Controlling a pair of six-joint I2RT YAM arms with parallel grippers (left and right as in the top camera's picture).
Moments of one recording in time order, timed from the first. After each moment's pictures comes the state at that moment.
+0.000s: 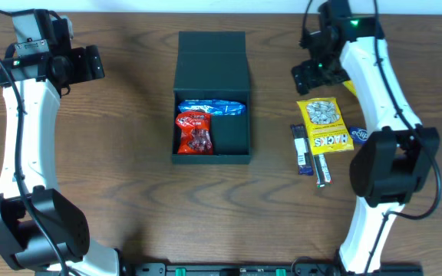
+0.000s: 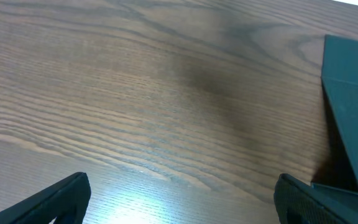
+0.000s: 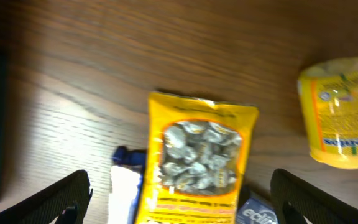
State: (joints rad) left arm 0.20 1.73 1.59 -0.79 0.05 -0.02; right arm 0.09 2.14 1.99 -1.25 0.03 -0.19
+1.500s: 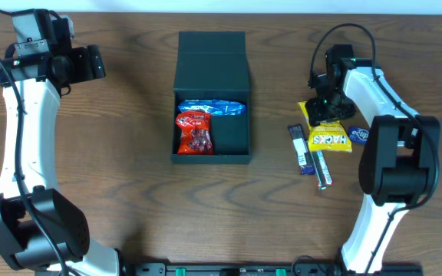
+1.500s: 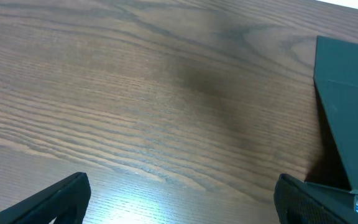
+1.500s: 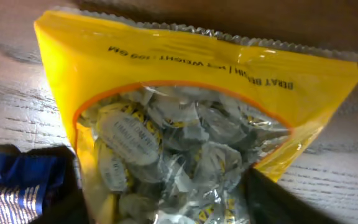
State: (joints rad) left arm 0.20 1.73 1.59 -0.79 0.07 -0.02; right arm 0.01 2.14 1.56 -0.97 0.03 -0.22
